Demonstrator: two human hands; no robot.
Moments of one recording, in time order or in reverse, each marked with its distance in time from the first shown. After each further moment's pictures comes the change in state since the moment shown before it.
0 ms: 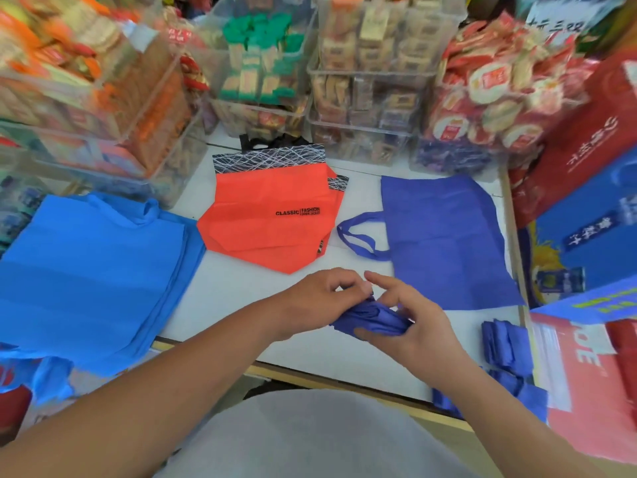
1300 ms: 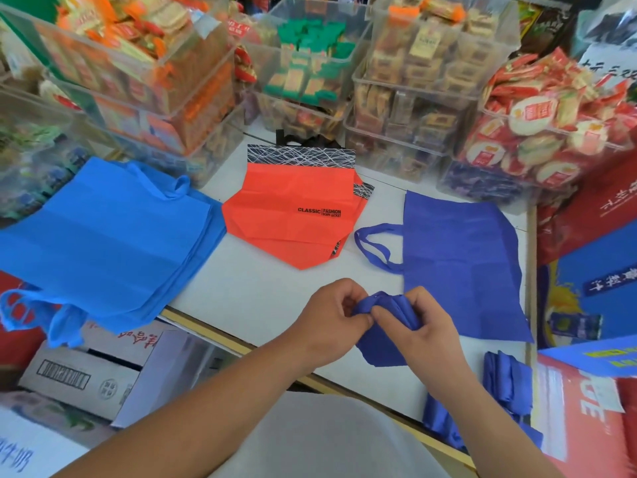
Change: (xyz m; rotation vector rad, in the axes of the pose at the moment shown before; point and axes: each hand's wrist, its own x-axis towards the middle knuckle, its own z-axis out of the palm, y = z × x) left_hand -0.024 -0.008 0.048 -0.181 0.418 0.025; right_hand 0.005 -0.009 -0.003 0.068 0.047 0.313
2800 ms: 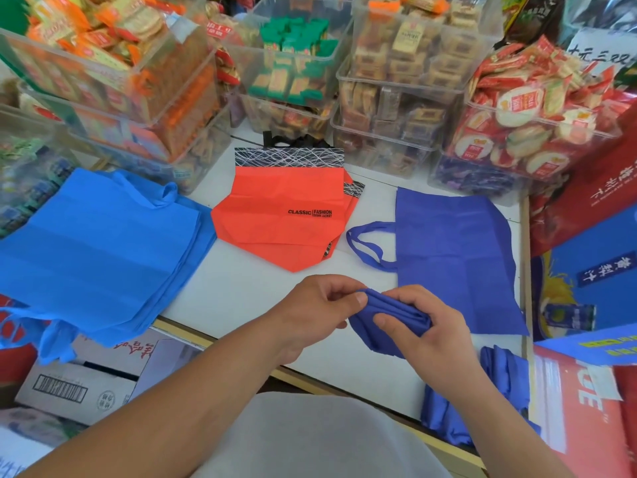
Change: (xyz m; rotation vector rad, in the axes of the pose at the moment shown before) left_hand 0.014 0.020 -0.014 -0.171 -0.150 -0.184; right_hand 0.001 -0.005 -0.025 -0.043 -0.076 -0.205
